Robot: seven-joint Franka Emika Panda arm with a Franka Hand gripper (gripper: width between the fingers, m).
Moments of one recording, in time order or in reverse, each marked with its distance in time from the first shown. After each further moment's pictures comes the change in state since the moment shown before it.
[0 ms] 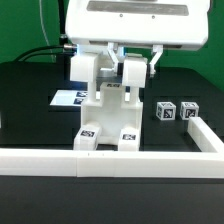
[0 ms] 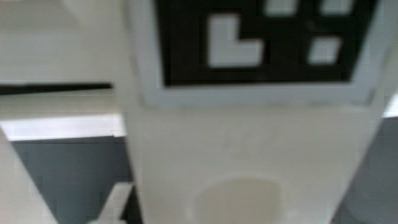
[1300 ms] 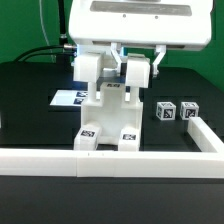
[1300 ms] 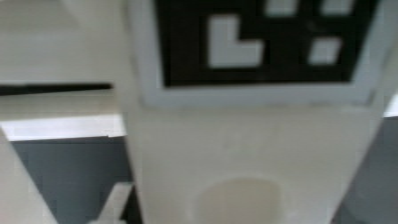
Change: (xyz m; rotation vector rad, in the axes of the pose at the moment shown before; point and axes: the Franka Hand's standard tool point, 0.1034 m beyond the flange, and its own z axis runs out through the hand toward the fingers) arm 0.002 -0.003 0.000 -0.001 0.004 0.001
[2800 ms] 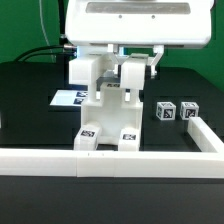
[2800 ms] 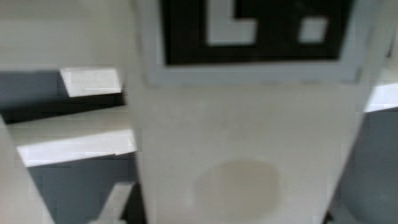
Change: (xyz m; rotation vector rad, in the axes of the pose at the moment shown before) arm 0.006 0.002 0.003 0.007 -0.064 0.055
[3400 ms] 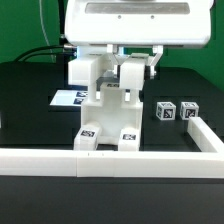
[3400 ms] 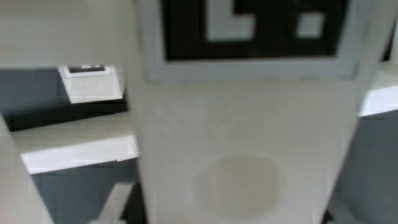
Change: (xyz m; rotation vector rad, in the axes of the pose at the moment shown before) arm -0.001 0.002 0.001 0.003 -0.026 0.059
